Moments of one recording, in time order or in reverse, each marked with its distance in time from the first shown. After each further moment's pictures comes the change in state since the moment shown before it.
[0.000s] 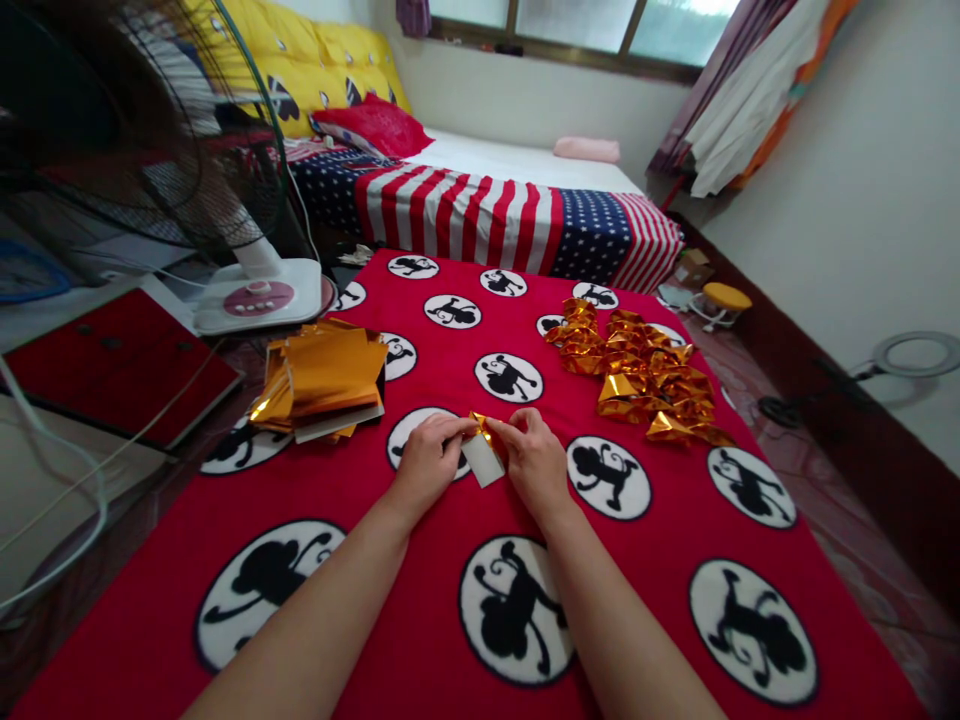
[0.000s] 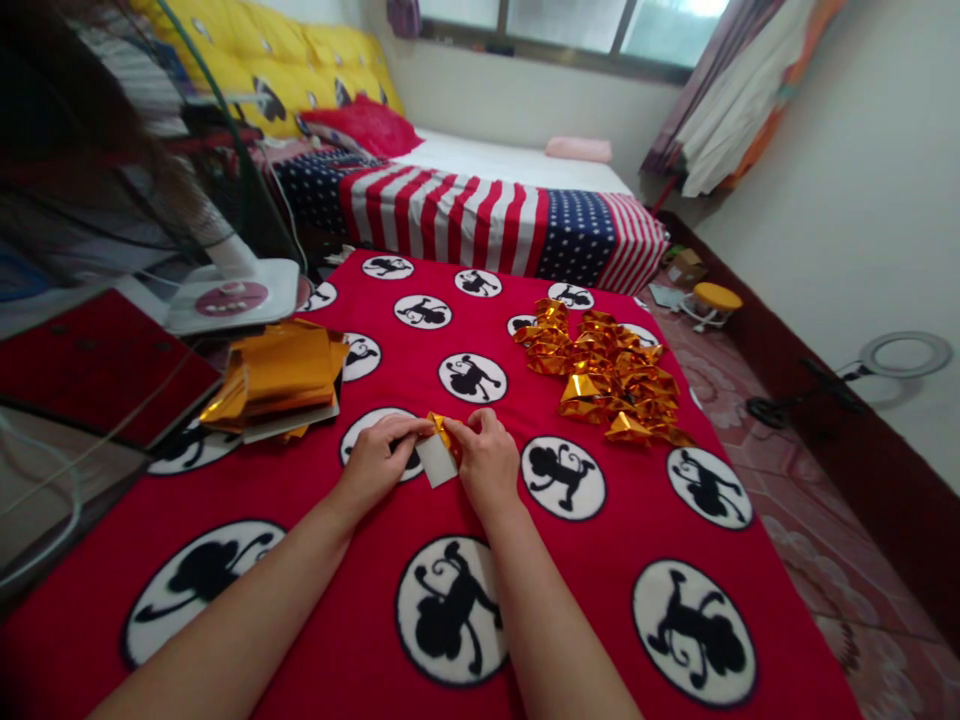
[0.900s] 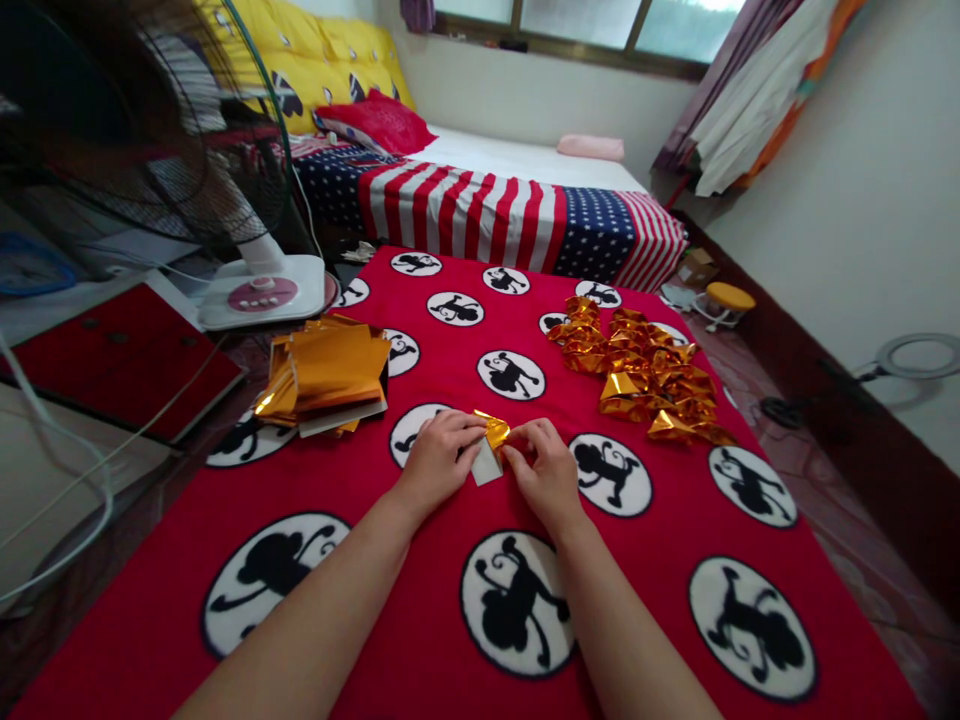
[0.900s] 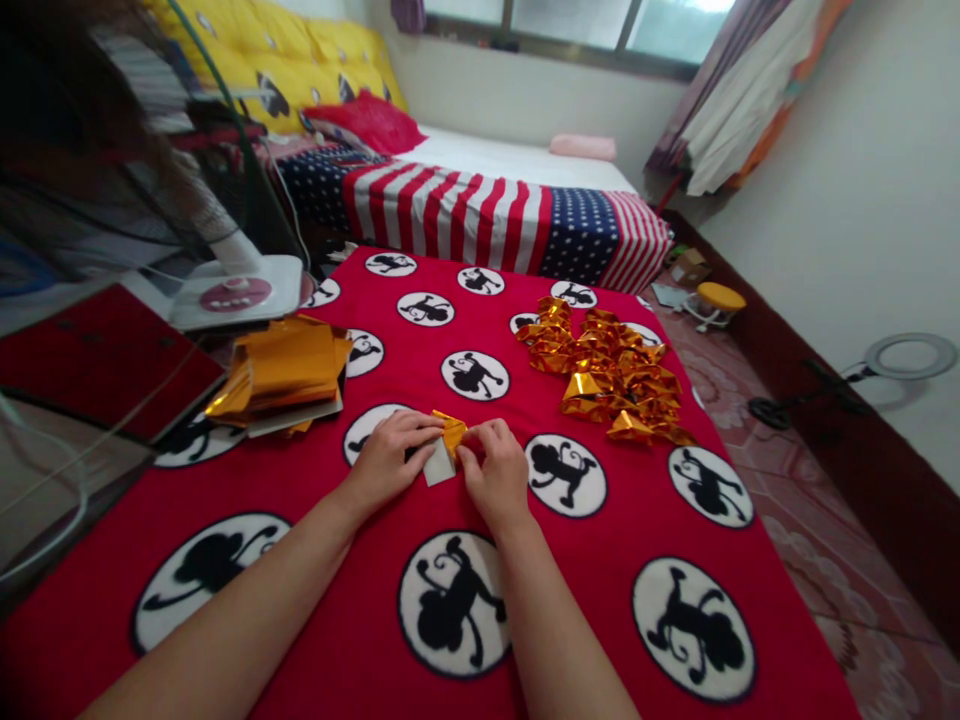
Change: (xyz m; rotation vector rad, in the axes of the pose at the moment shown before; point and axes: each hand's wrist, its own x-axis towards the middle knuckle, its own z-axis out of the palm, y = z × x) left_hand -0.001 -0.001 0.003 0.242 -0.149 0.157; right_hand -0.017 0.002 -0.006 0.314 0.094 0.076
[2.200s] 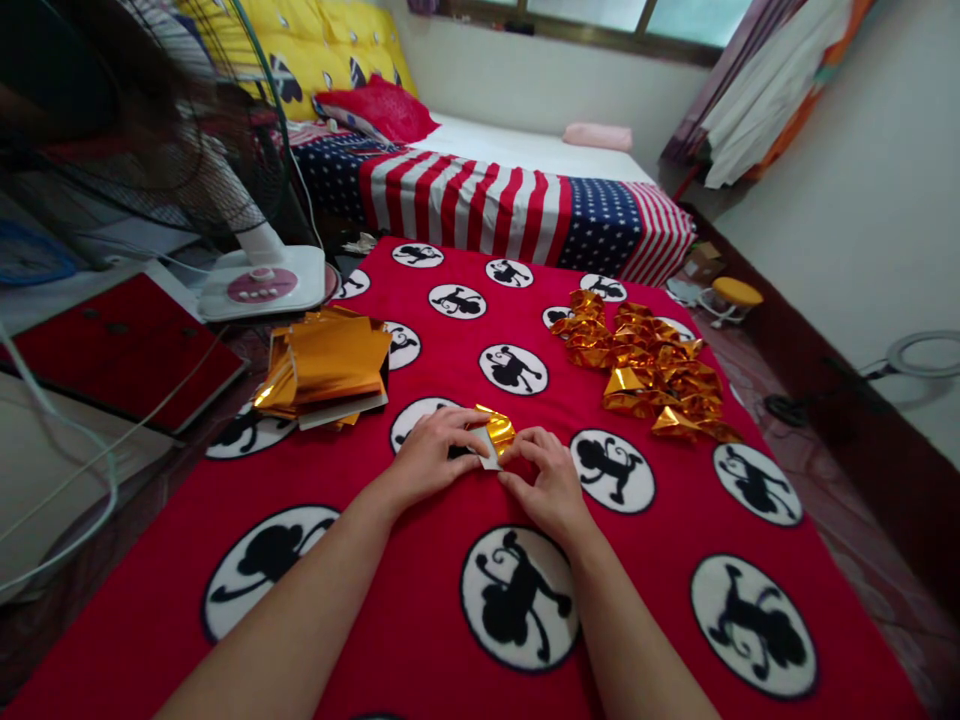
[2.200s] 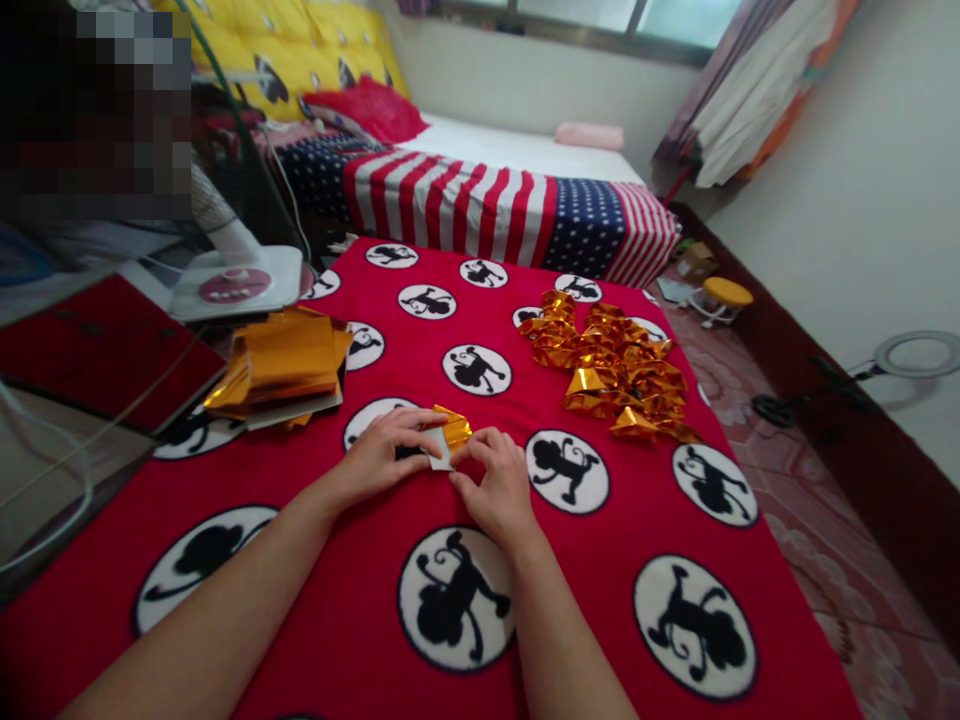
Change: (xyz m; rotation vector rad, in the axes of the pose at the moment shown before) left_hand -0.002 -0.007 -0.018 -0.125 -0.188 0.039; right_hand -0.013 -0.004 -0.012 0.041 -0.180 -0.017
